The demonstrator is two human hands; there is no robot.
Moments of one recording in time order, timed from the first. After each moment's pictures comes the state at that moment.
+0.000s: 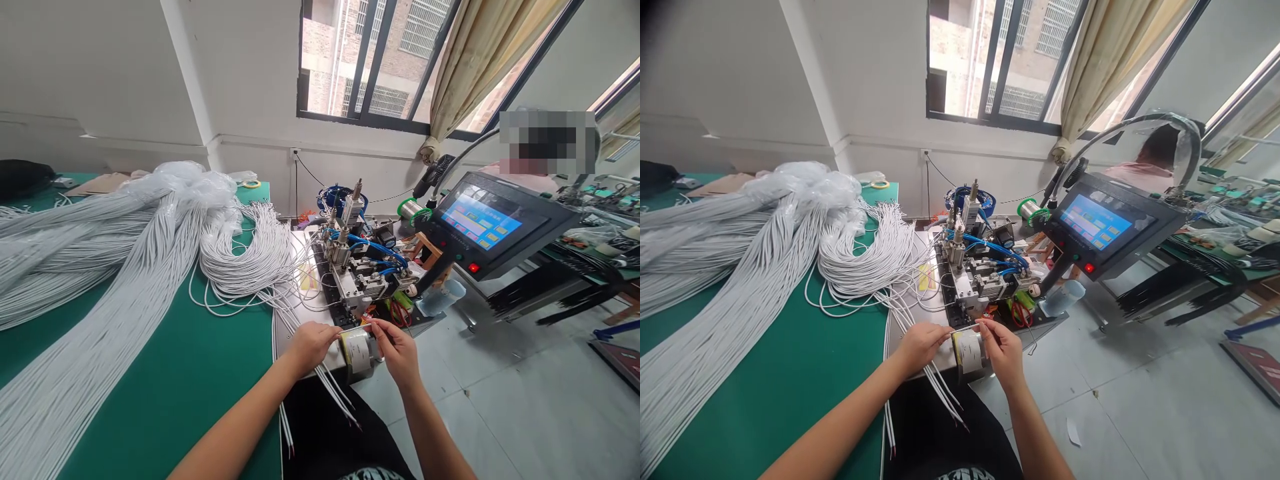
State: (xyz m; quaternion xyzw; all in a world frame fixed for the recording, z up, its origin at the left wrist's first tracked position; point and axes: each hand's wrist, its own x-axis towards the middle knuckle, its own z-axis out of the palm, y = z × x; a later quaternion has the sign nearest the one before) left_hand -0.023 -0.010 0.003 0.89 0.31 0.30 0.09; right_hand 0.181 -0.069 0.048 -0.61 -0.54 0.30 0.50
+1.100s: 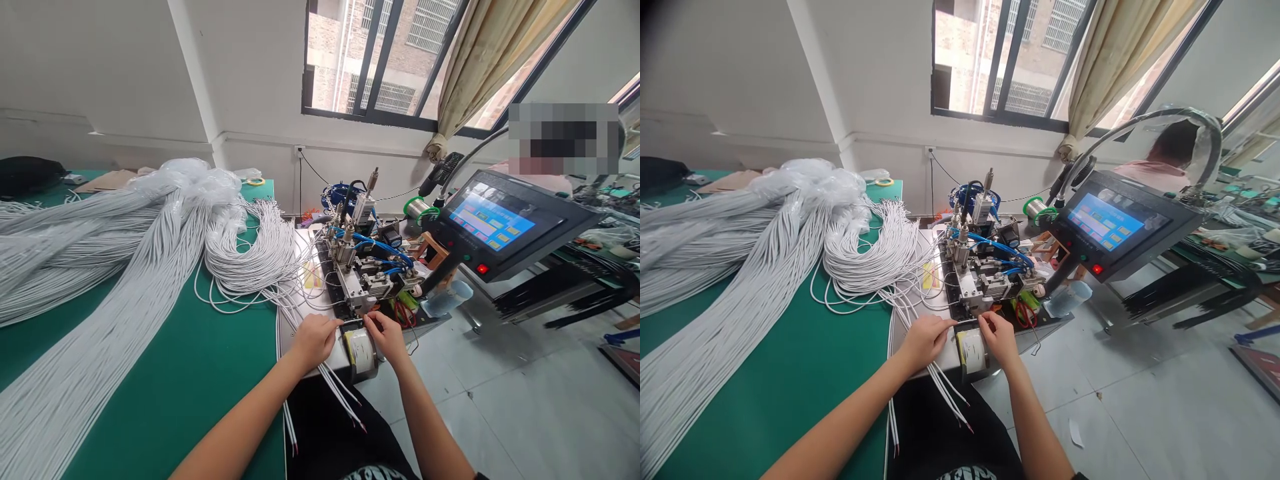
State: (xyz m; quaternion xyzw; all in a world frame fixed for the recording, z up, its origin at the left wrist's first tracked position) left_hand -0.022 -0.007 0.006 0.87 0.38 0.28 0.12; right_hand 0.202 -0.026 0.008 -0.62 -0.66 0.20 0.37
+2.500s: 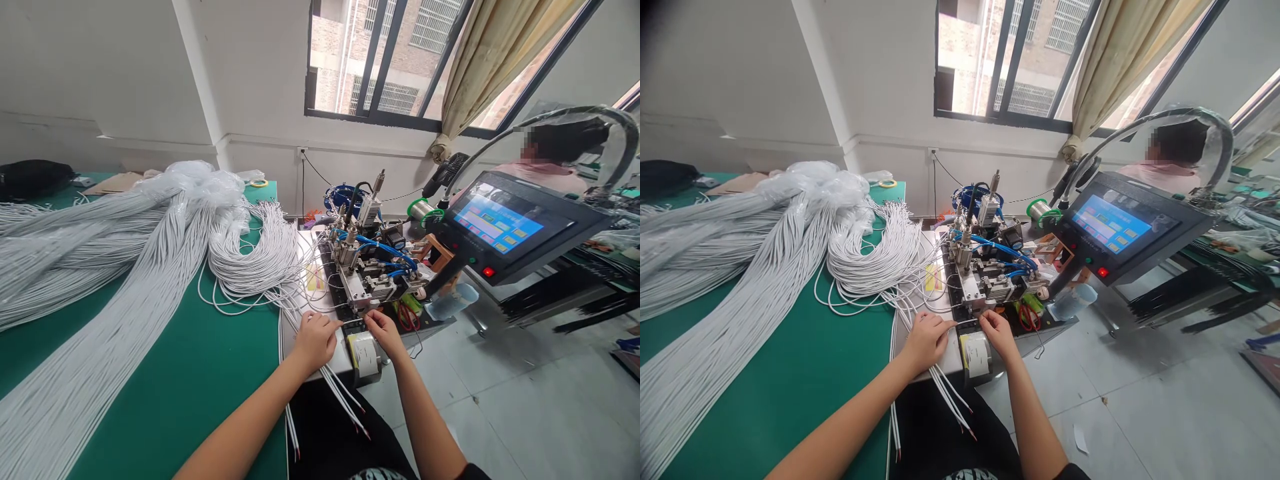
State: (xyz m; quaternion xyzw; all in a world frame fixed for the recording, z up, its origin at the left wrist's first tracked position) left_hand -0.021 -0.008 0.011 0.86 0.42 0.27 0.11; right_hand 0.208 -0.001 -0.020 -0.57 -0.59 0.39 0.43
